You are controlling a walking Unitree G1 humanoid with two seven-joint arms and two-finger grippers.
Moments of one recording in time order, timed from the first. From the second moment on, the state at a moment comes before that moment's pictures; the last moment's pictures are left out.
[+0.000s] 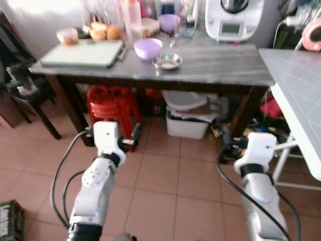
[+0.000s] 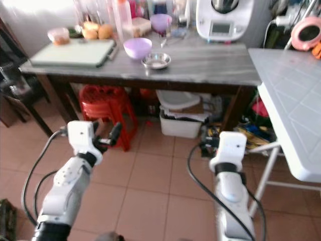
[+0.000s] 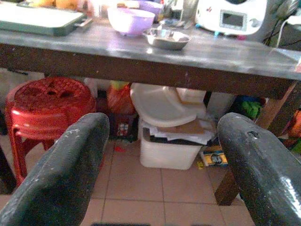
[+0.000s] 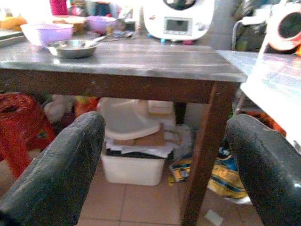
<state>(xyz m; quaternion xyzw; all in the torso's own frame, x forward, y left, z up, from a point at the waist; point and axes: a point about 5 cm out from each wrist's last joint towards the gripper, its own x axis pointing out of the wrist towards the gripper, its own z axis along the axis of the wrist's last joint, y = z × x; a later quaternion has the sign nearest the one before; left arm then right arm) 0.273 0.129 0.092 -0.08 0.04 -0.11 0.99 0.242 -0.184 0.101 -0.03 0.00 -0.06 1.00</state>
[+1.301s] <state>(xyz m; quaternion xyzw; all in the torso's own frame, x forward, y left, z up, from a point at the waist) 0.262 0.145 0.101 -0.04 0.00 -0.05 1.00 0.241 -0.192 0.107 -0.07 -0.02 -0.06 1.00</state>
